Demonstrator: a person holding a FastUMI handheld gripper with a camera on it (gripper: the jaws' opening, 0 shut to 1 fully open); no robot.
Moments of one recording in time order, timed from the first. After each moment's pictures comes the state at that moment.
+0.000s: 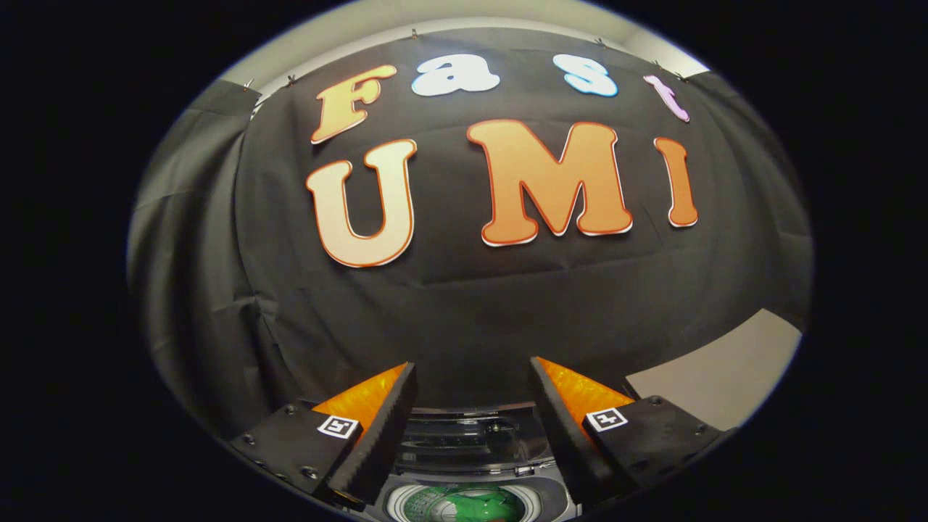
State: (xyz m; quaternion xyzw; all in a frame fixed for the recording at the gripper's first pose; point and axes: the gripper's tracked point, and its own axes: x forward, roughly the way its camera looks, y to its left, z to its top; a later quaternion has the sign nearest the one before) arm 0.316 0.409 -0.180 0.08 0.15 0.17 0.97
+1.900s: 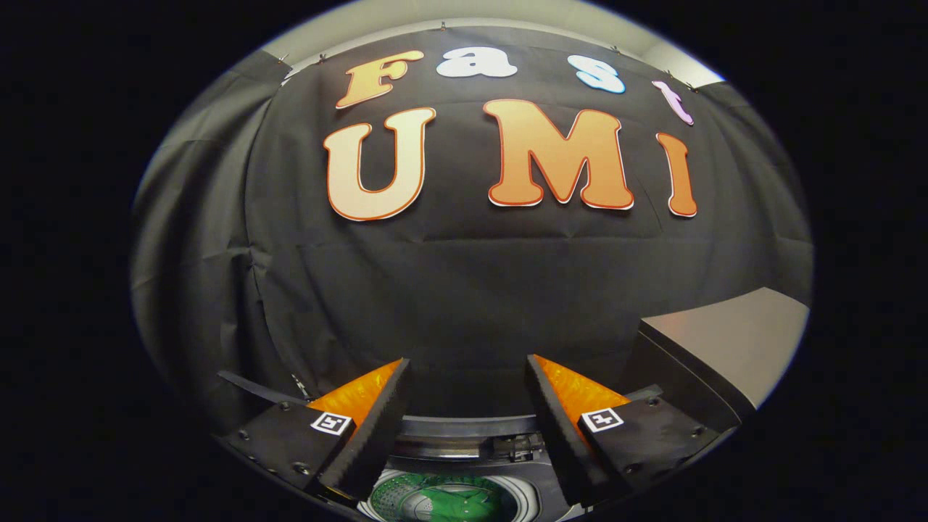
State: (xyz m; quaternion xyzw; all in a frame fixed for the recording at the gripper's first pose) arm 0.275 0.413 -0.277 0.03 0.13 0.16 0.98
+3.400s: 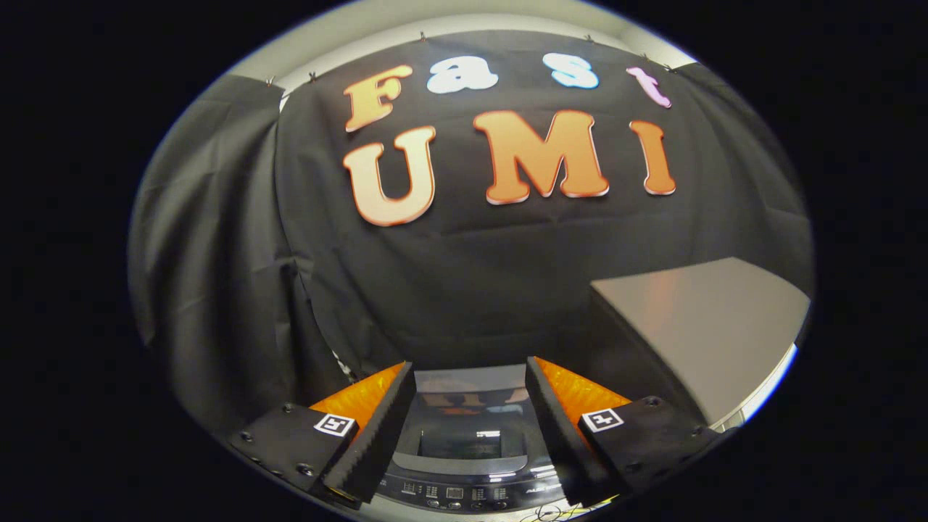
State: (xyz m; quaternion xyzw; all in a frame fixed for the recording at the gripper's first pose) arm 0.126 0.345 -0.202 0.08 0.15 0.19 0.97
